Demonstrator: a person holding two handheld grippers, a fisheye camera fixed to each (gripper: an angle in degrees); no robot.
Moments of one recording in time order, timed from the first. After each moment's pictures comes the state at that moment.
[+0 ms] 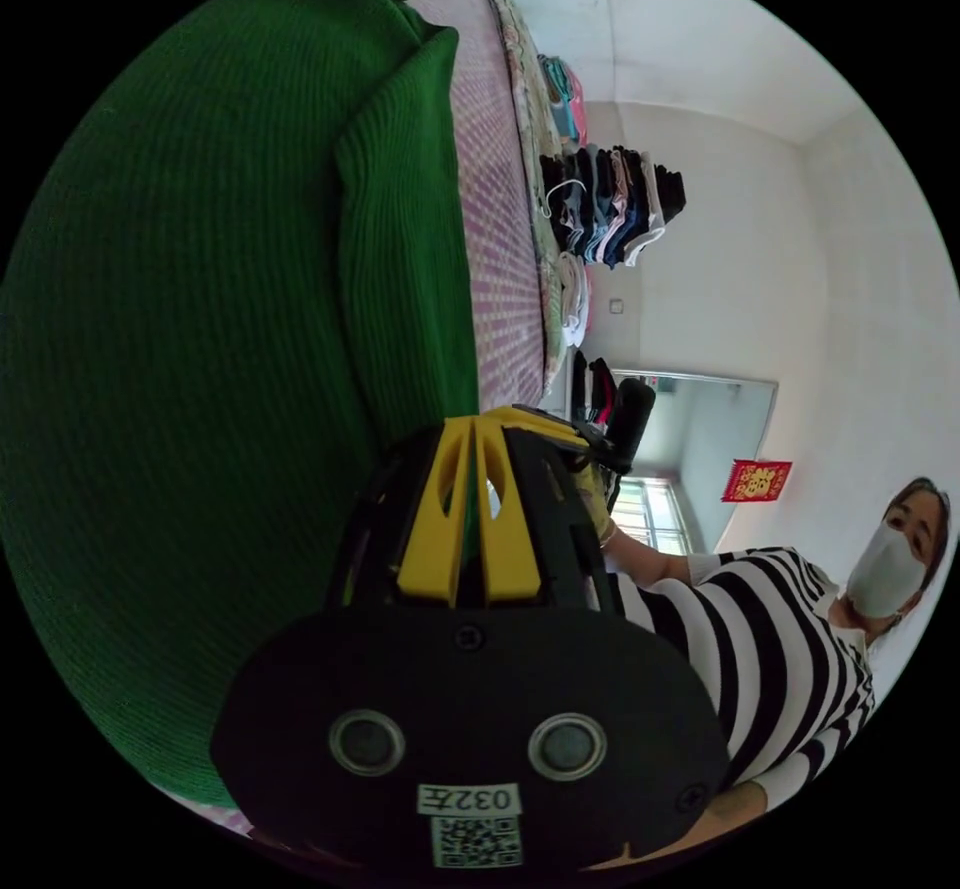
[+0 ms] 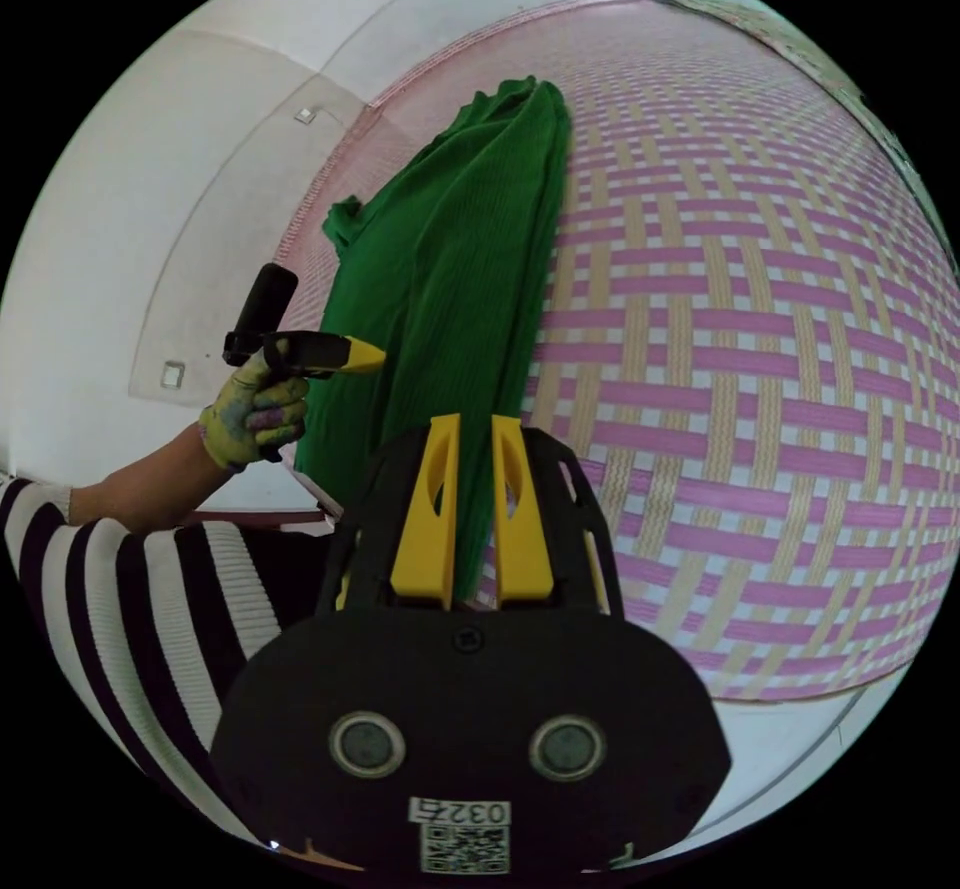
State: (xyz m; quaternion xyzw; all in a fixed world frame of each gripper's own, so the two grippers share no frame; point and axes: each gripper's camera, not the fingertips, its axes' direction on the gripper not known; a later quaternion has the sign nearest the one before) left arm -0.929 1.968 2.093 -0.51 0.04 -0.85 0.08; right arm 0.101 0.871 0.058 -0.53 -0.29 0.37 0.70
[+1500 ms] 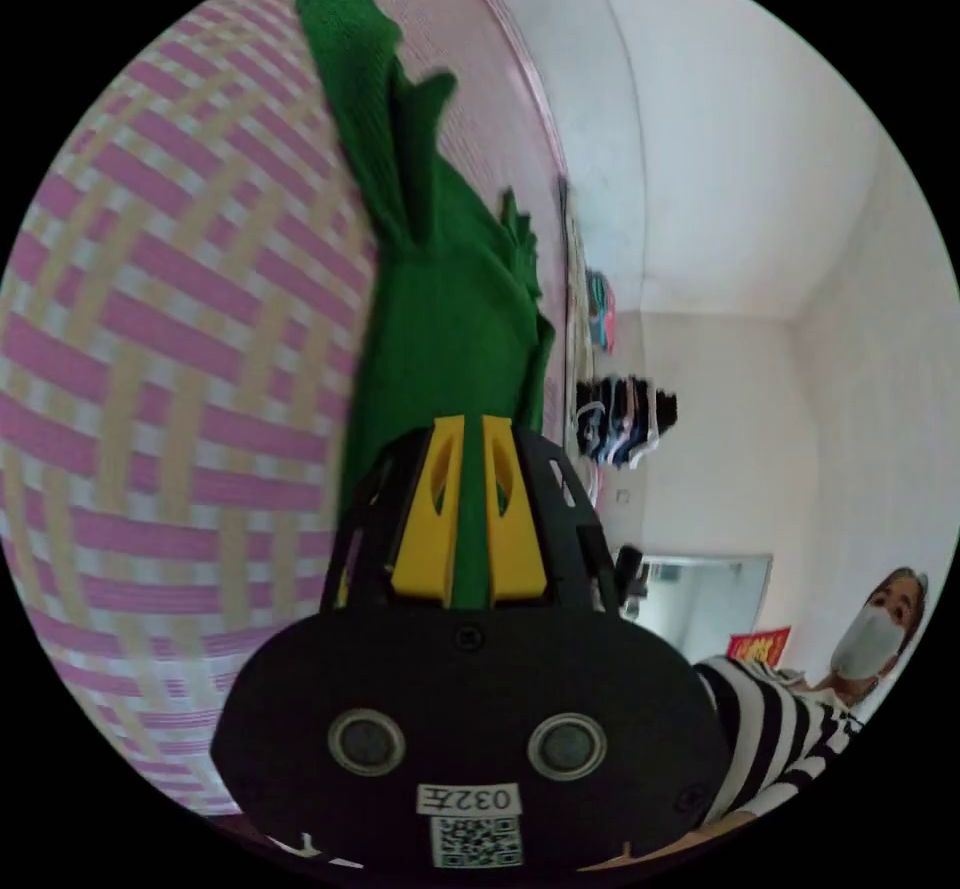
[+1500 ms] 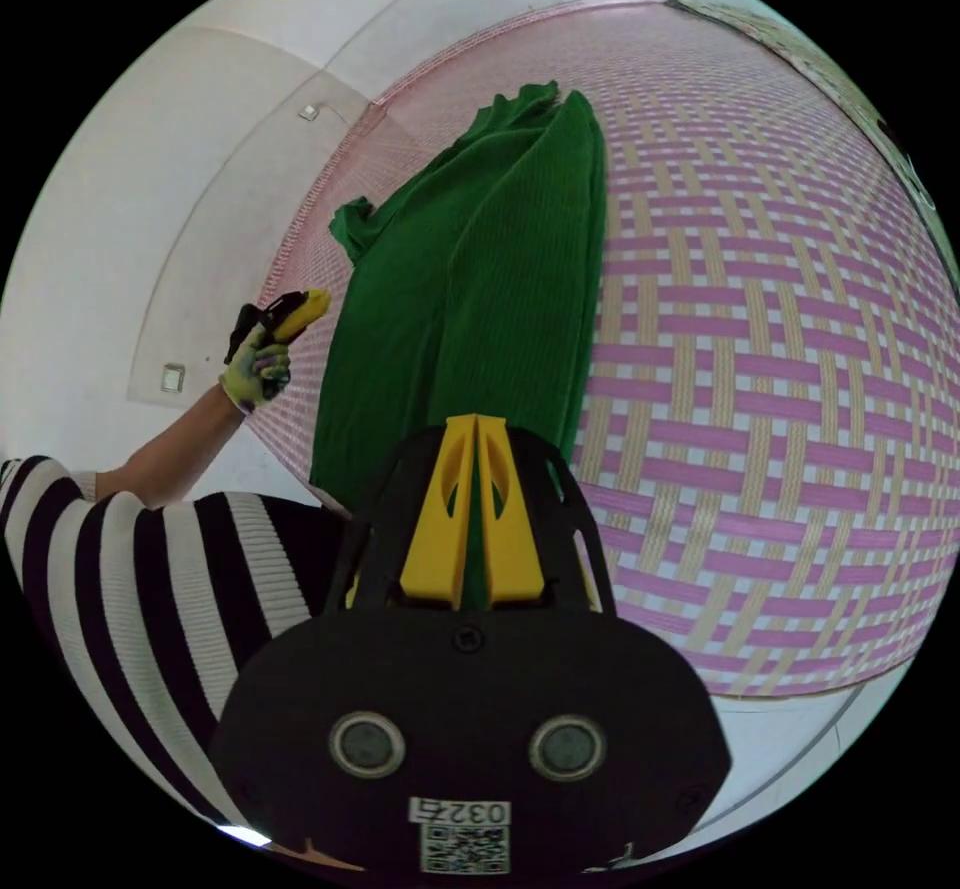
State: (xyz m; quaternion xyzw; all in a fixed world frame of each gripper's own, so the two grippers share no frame) left arm -1.098 1.940 1.937 -0.49 -0.26 -0.82 0.14; right arm 0.028 0.887 0.071 -0.54 -0.29 0.37 0.70
